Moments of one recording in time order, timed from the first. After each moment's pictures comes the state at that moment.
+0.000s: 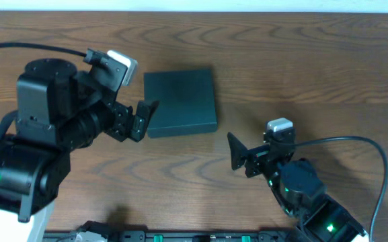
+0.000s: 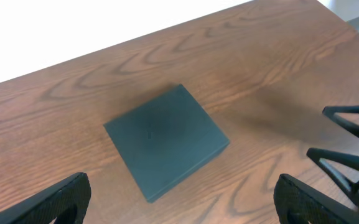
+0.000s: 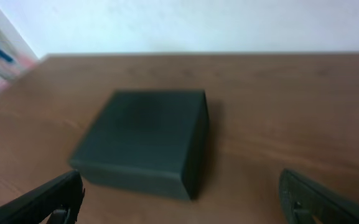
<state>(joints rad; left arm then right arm) -0.26 1.14 1.65 -1.16 0.30 0.10 0.73 0.62 0.52 -0.24 0.29 0.34</state>
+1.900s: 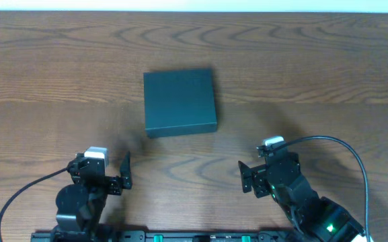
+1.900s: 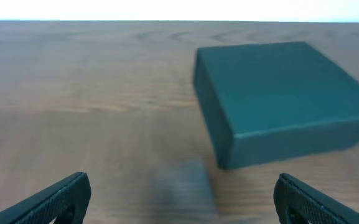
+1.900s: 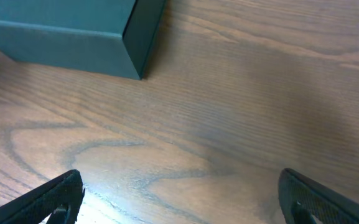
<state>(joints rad) -0.09 0.08 0.28 -0.58 0.04 -0.06 0.73 0.62 0.51 -0.67 0.29 0.34</state>
